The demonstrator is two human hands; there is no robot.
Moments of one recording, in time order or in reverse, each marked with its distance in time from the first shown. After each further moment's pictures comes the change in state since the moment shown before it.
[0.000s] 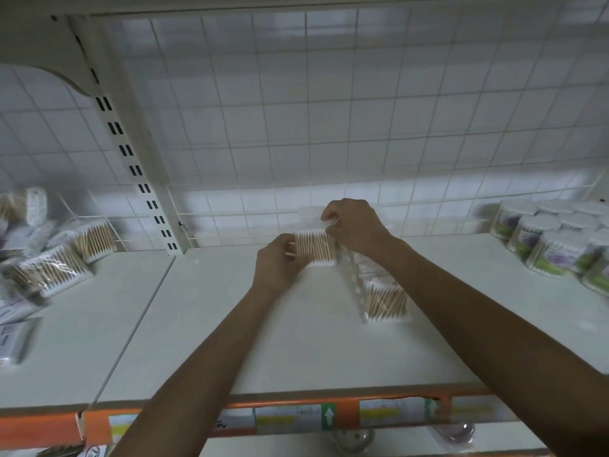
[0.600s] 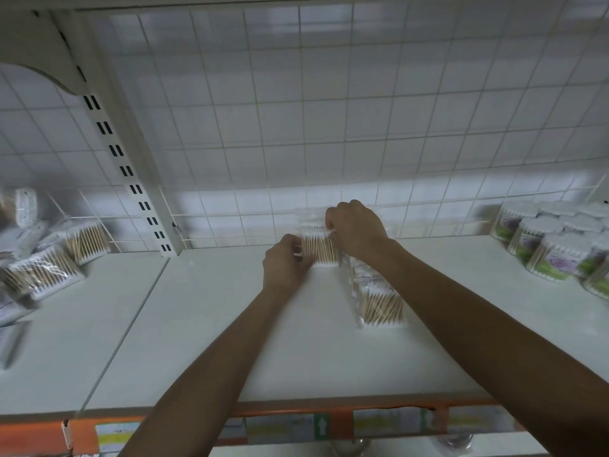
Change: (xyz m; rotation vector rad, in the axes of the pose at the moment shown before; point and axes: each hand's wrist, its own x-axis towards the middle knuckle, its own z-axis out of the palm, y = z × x) left_hand 0.012 0.002 0.029 0.031 0.030 -0.077; right_hand 0.010 0.012 0.010 -0.432 -0.010 -0.027
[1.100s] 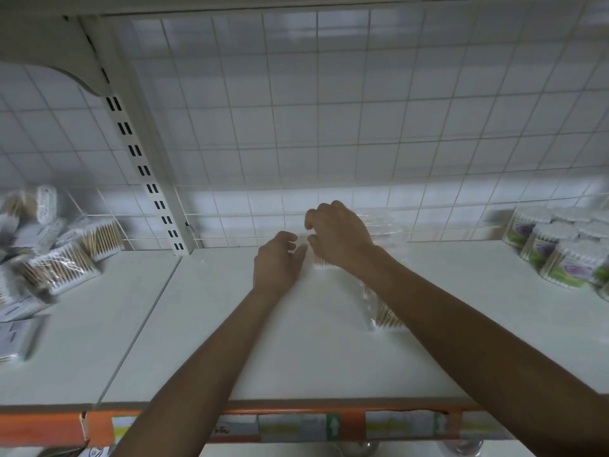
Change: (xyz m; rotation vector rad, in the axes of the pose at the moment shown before) left_hand -0.002 -0.006 -0.031 0.148 0.064 0.039; right_hand -0.006 -0.047 -0.013 0.079 0.057 -0.109
